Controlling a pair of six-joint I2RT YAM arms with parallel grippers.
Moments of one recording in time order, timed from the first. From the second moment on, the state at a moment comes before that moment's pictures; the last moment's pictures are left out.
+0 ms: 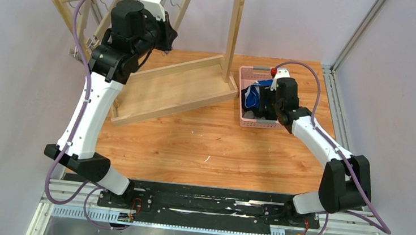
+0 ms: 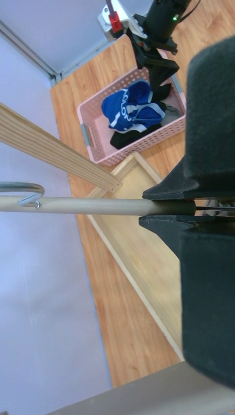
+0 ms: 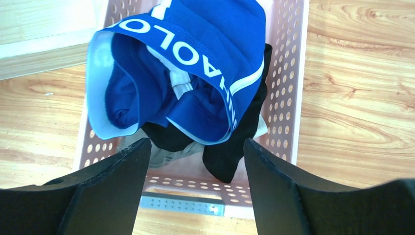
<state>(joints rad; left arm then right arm) -0.37 1.50 2.02 -0.73 -0.03 -0.11 0.30 1.45 1.01 -0.15 0.15 0.02</state>
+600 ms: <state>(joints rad) -0.37 1.52 2.04 -0.63 -0.08 -0.18 0.34 1.37 0.98 -0.15 0.16 0.02</state>
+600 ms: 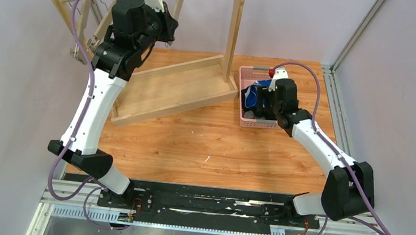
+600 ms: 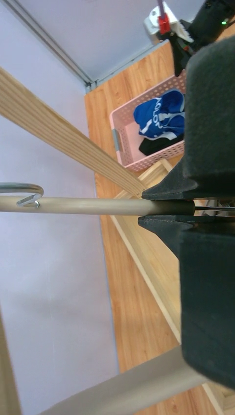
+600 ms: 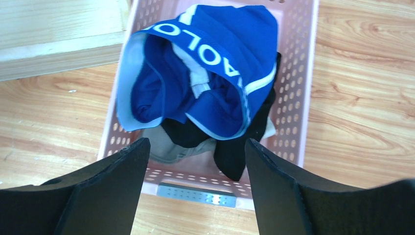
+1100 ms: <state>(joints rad) -0.37 1.72 2.24 -0.65 -0.11 -0.19 0.39 1.37 0.97 -0.15 0.15 0.02</state>
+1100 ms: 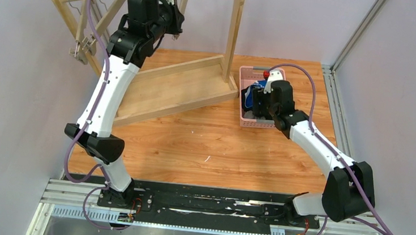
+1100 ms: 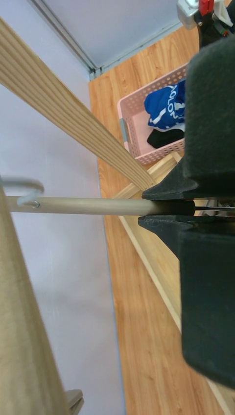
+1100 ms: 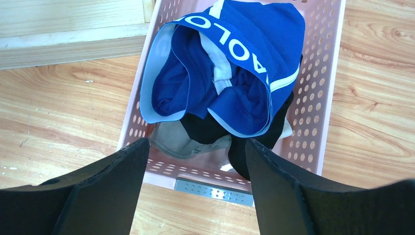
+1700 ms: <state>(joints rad) -0.37 1.59 2.07 -0.56 -0.11 -0.18 0.41 1.33 0.95 -0.16 0.17 0.01</state>
